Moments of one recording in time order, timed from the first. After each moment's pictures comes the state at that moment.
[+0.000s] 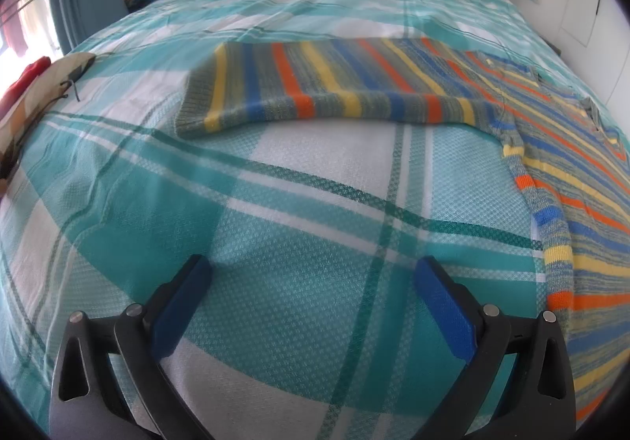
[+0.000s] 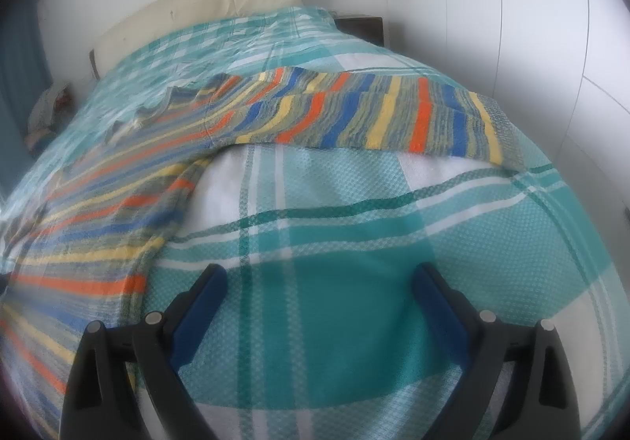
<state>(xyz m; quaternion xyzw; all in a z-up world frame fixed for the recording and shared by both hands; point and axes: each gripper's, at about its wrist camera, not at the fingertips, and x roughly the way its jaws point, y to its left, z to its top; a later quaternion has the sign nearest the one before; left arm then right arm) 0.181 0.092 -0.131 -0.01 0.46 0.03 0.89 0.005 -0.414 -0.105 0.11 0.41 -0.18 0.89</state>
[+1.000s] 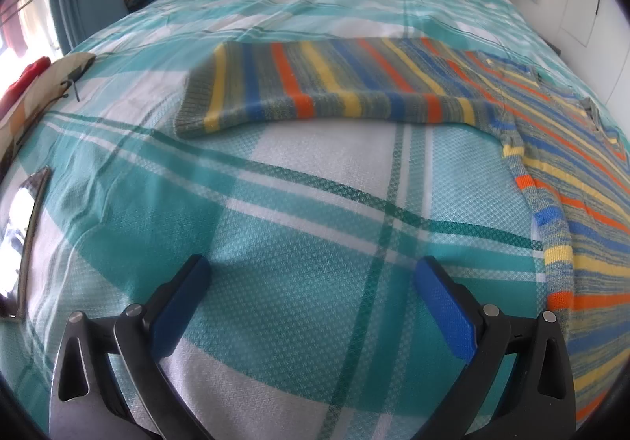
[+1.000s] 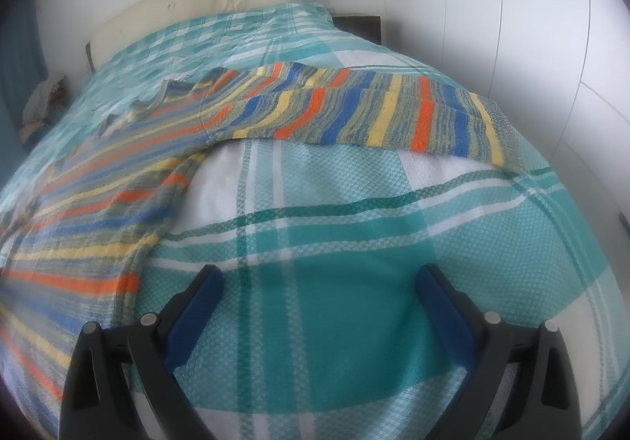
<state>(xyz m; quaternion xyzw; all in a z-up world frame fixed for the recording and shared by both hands) 0.181 0.092 -0.131 -0.01 0.46 0.03 0.89 0.009 -0.411 -0.106 0.10 0.41 -0.19 0.88</state>
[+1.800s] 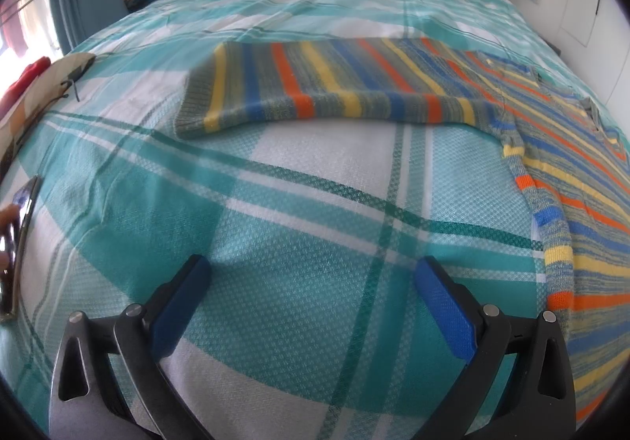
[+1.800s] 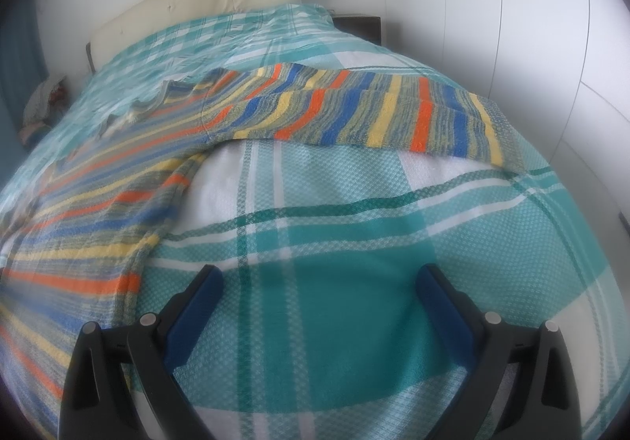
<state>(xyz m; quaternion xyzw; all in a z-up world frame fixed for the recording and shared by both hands) 0.181 0.092 -0.131 -0.01 0.46 0.03 0.89 0.008 -0.412 -0.106 0.11 0.41 -0.19 0.89</state>
